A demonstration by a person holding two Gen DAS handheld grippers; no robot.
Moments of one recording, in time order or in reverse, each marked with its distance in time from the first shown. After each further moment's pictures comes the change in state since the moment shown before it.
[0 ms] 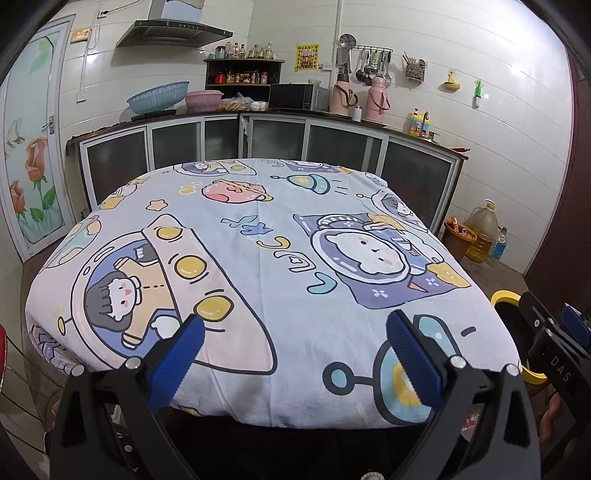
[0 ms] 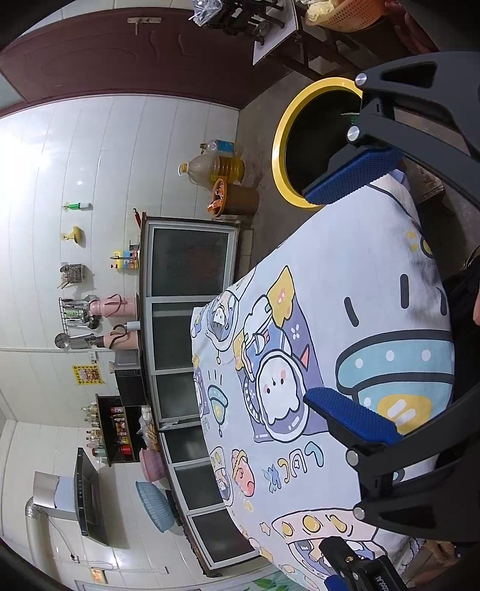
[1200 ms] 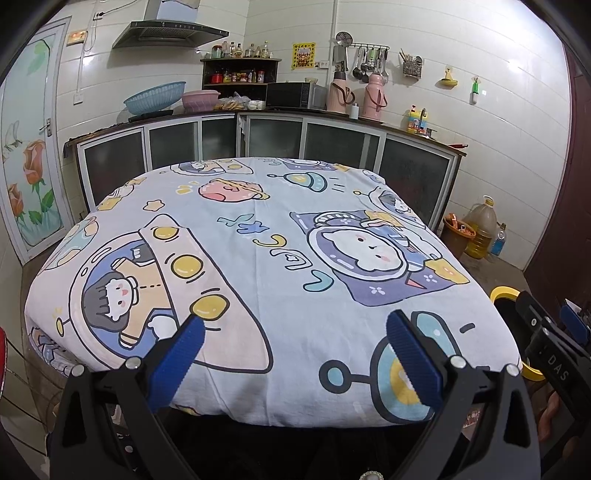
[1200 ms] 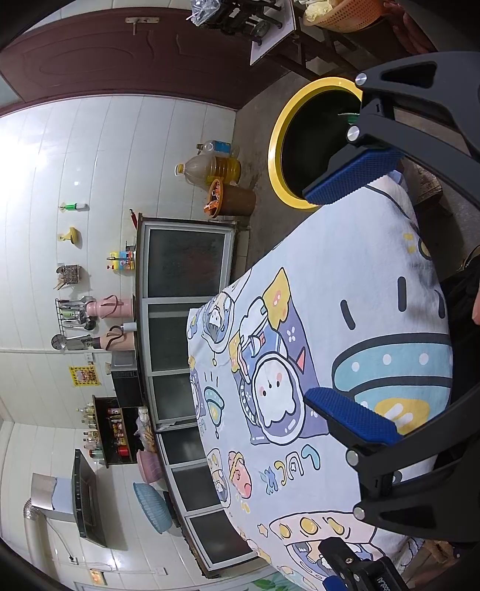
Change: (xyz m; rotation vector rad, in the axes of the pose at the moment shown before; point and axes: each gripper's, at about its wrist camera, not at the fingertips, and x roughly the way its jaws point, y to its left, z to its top) left arm 0.004 -0.001 -0.001 0.011 0.008 -0.005; right arm 0.004 -0.002 -0.002 -0.003 0.013 -0.003
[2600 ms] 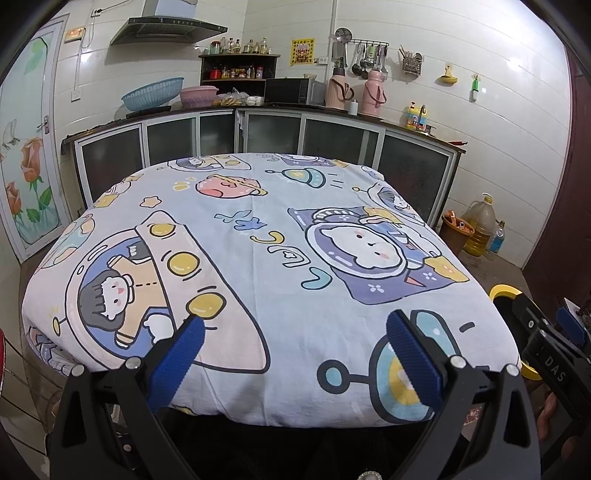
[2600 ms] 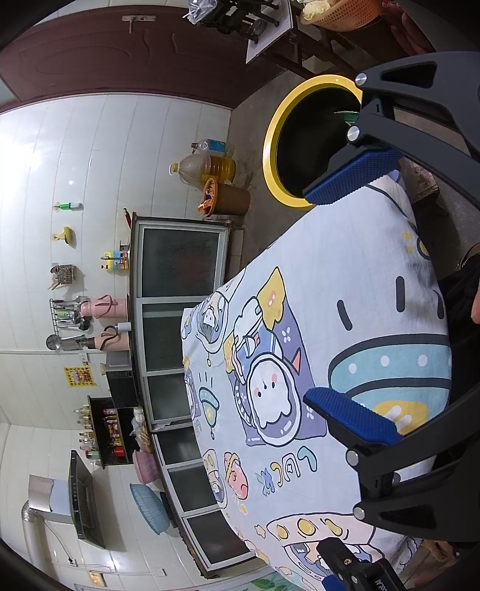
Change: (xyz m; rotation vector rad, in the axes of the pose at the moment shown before) left arm 0.009 0.002 0.002 0.002 0.020 -0.011; right arm 0.004 0.001 -0.004 0.003 0.022 0.000
